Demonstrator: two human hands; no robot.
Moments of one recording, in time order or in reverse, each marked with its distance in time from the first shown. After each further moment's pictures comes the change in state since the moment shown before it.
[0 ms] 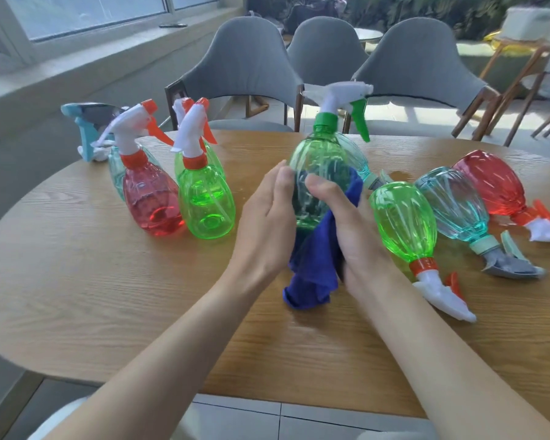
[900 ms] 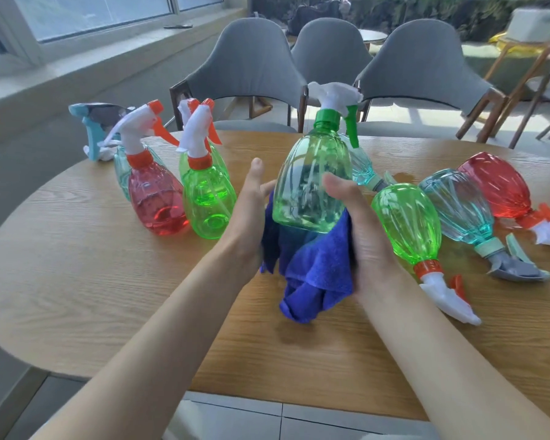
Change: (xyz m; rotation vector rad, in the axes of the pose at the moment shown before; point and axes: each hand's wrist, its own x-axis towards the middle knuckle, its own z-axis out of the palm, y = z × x) left_hand 0.018 0.007 -0.014 -0.541 -0.142 -0.471; right_hand -0.011 -0.010 0.001 0.416 -0.244 0.279
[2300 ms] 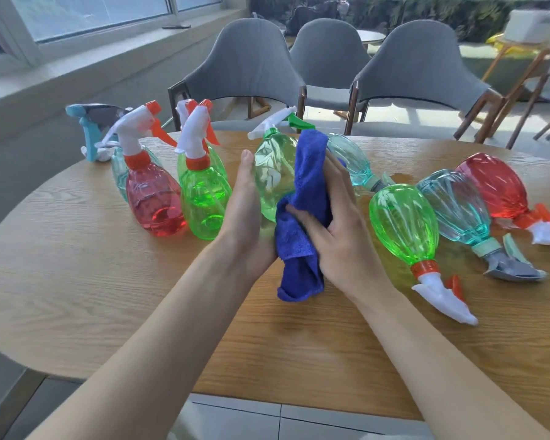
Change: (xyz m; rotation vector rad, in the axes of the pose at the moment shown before) left_hand -0.005 0.012 0.011 -0.377 0.042 -0.075; right_hand 0.011 0.011 -0.013 -1.263 0.101 -0.716
